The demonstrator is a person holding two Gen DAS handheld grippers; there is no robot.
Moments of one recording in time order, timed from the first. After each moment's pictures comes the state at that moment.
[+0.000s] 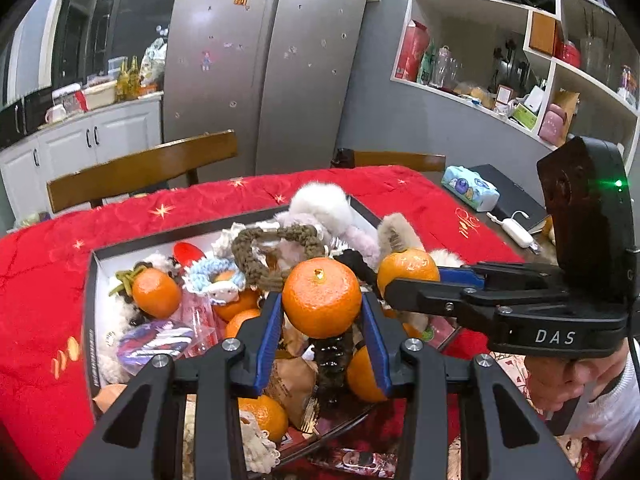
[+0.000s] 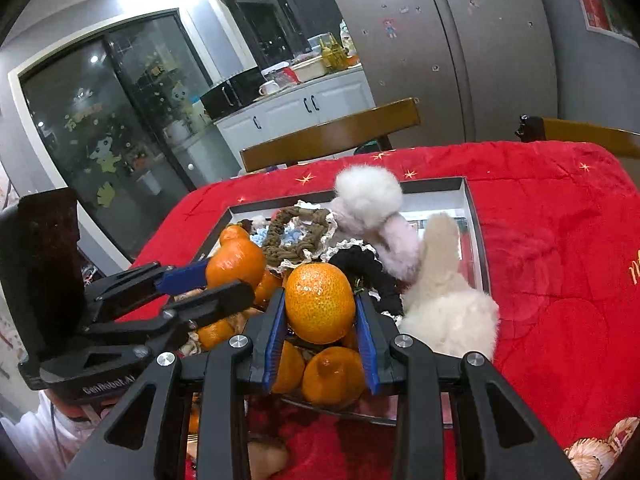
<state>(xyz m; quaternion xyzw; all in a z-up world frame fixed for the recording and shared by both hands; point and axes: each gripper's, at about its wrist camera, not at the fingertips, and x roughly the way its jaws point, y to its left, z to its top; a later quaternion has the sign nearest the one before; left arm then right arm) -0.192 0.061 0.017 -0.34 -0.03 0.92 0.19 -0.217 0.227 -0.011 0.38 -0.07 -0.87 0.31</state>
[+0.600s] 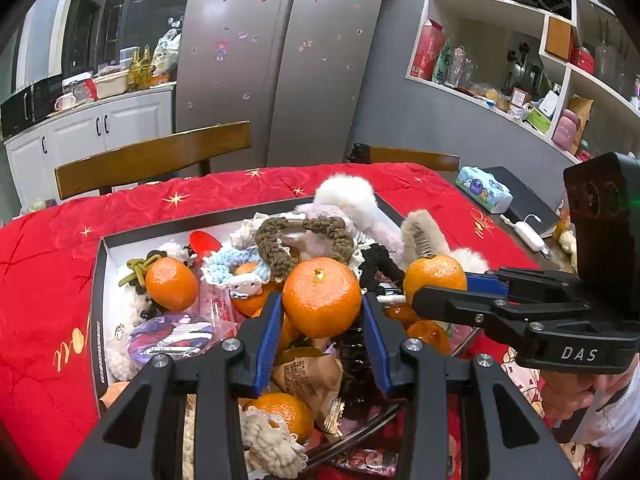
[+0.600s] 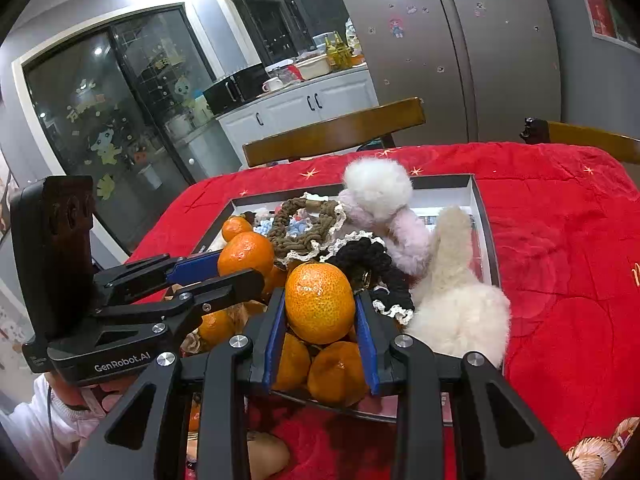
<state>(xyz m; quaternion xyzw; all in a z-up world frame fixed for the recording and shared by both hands) -0.198 0.047 0.008 -0.35 -0.04 0.92 0.17 -0.211 0.220 -0.014 0.38 -0.05 -0.87 0.31</state>
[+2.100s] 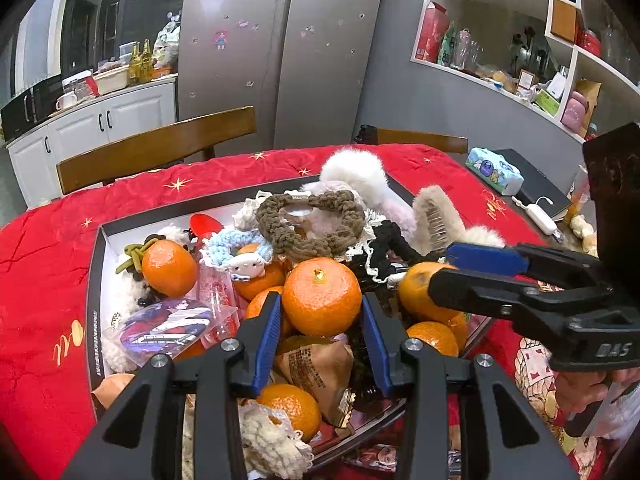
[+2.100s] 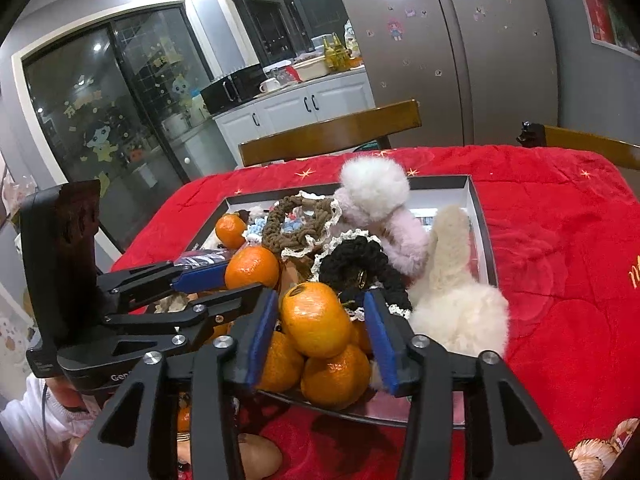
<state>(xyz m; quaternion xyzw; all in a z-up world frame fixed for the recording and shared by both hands) -0.200 0.056 -0.004 -0.37 -0.02 0.92 0.15 -0.212 0.220 -0.015 0.37 -0.04 -0.88 0.31</state>
